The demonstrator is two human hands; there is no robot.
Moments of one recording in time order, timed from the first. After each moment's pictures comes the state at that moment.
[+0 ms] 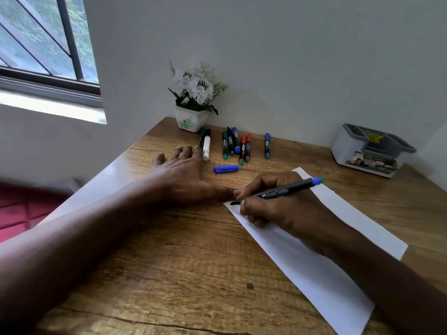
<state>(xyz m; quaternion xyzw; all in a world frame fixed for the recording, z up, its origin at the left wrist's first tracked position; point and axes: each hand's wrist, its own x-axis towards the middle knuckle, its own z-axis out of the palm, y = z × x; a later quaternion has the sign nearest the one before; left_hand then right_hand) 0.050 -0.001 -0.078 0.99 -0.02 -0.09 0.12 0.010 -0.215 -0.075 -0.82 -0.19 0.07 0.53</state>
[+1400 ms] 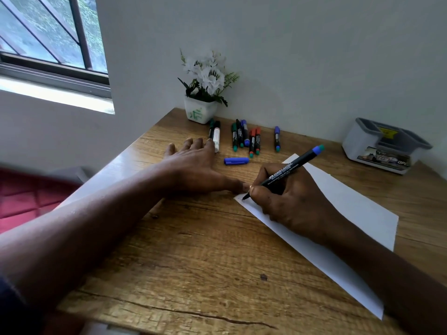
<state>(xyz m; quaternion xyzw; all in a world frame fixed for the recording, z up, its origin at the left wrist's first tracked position) 0.052 -0.001 -0.075 0.99 -0.02 -0.10 0.13 0.019 -0.206 -0.087 -0.86 -0.26 -0.04 0.44</state>
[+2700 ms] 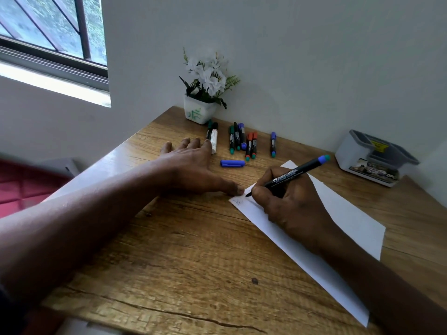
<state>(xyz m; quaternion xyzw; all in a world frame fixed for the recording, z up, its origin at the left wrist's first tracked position) 0.054 0.000 -0.077 0.99 -0.01 -0.10 0.14 0.019 -0.212 -0.089 -0.87 -0.22 -0.07 0.45</state>
